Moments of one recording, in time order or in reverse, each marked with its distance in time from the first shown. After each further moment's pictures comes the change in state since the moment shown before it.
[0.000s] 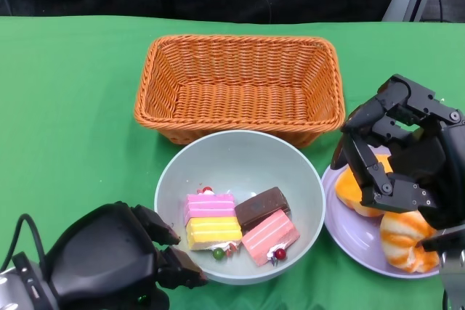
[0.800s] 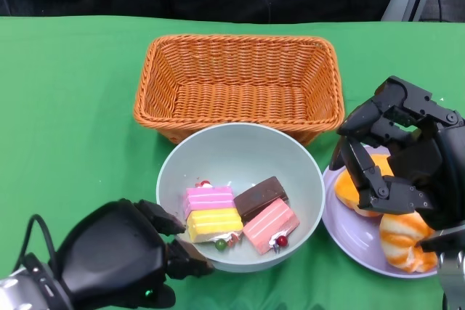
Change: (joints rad) left arm 0.013 0.020 -0.056 -0.083 -0.002 0.172 -0.004; right arm 0.001 0.006 0.005 0.005 -0.039 -0.020 -0.011
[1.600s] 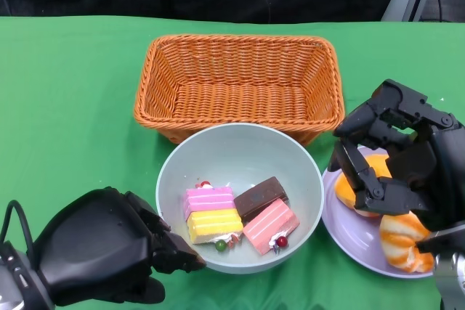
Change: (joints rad) left arm 0.011 0.059 0.053 -0.062 -0.120 -0.022 -0.070; right arm 0.000 0.009 0.008 0.029 -0.032 -0.027 -0.016
